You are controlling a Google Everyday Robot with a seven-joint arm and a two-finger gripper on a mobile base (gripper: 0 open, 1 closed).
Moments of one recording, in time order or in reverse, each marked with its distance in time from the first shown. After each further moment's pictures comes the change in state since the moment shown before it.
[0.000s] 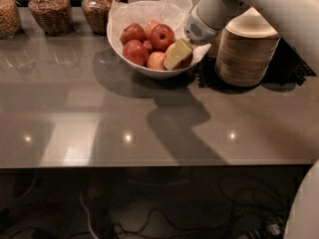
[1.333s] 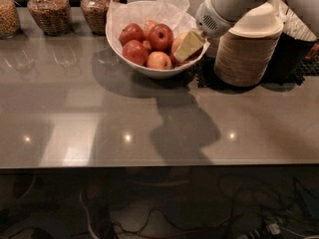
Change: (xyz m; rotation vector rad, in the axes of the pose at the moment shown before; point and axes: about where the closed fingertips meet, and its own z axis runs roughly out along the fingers) arm -0.001 0.001 -0.045 0.077 -0.055 -0.078
